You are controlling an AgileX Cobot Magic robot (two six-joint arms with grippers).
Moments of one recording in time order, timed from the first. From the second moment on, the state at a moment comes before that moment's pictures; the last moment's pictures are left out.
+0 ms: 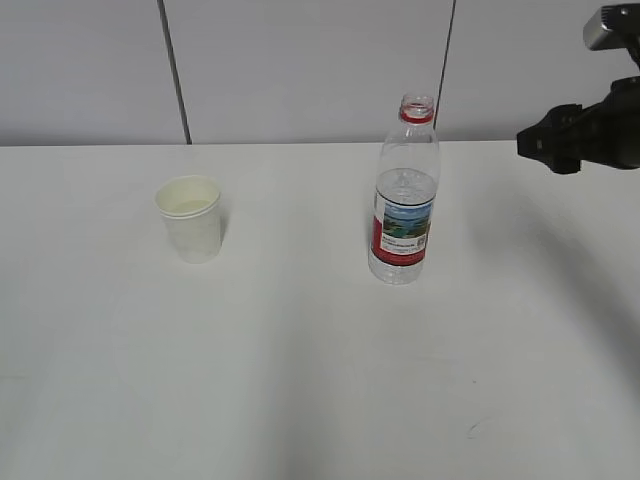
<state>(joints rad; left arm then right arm) -0.05 0.00 -0.53 0.06 1.11 -0.21 -0.01 1.53 -0.93 -1.83 -0.19 1.69</state>
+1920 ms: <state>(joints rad) -0.05 0.00 -0.53 0.06 1.11 -0.21 0.11 0.87 -0.47 -0.88 0.21 0.73</state>
